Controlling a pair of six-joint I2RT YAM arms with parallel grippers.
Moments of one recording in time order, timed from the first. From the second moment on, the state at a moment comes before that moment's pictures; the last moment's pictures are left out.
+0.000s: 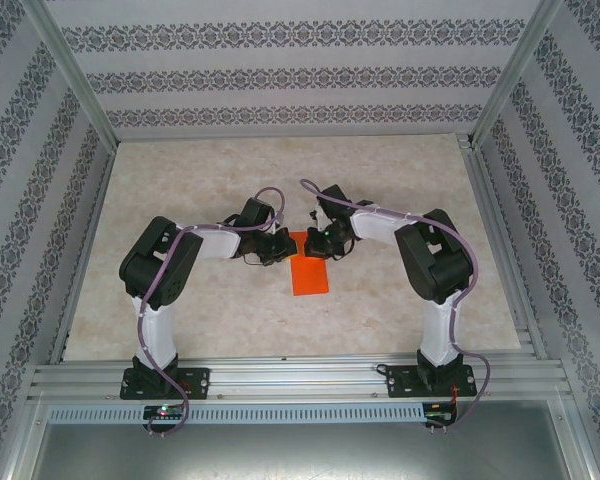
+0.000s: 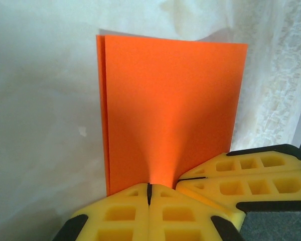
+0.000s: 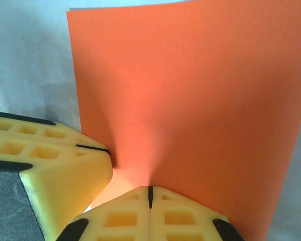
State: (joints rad) left arm -0.46 1.98 1.04 0.00 0.55 -0.84; right arm 0.49 1.99 1.23 -0.47 -0.47 0.51
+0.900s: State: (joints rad) left arm -0.47 1.98 1.02 0.01 0.55 -0.85; right arm 0.43 1.92 1.13 -0.28 -0.58 0.49
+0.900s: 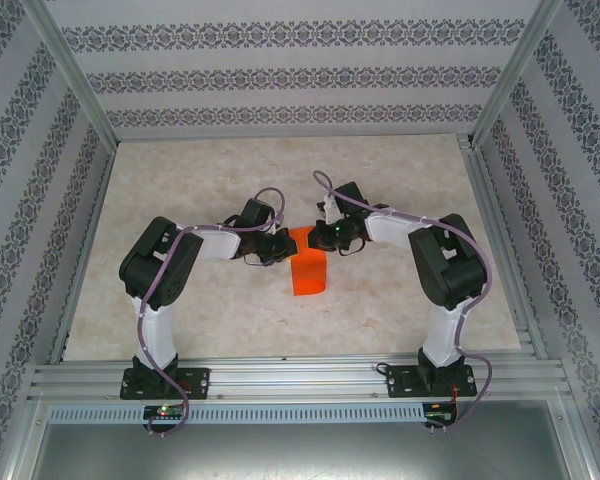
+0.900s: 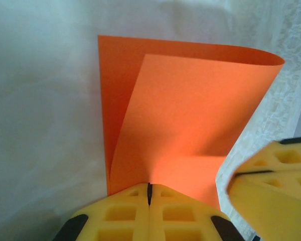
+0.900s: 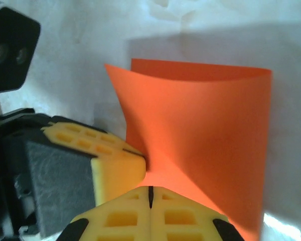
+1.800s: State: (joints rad) left arm -0.47 1.98 1.02 0.01 0.55 -0.85; right arm 0.41 1.99 1.18 -0.21 -0.59 0.54
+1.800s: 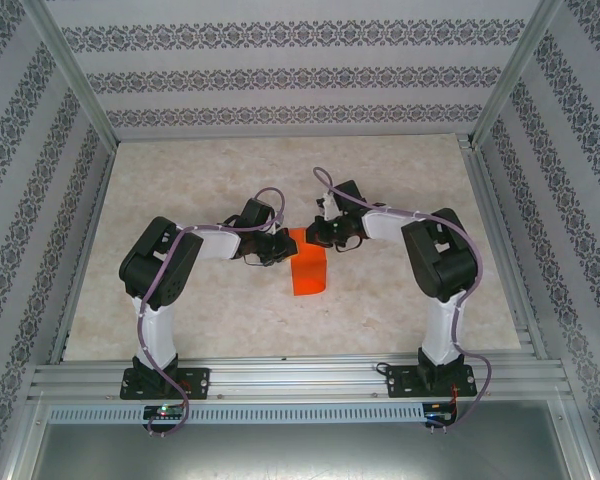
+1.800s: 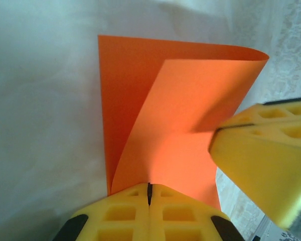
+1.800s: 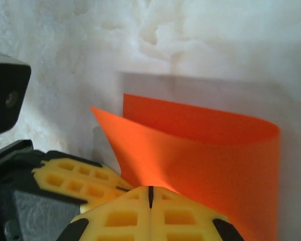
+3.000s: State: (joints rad) left arm -0.47 1.99 1.02 0.01 0.55 -0.84; right arm 0.33 2.07 1.24 -0.20 -0.57 0.62
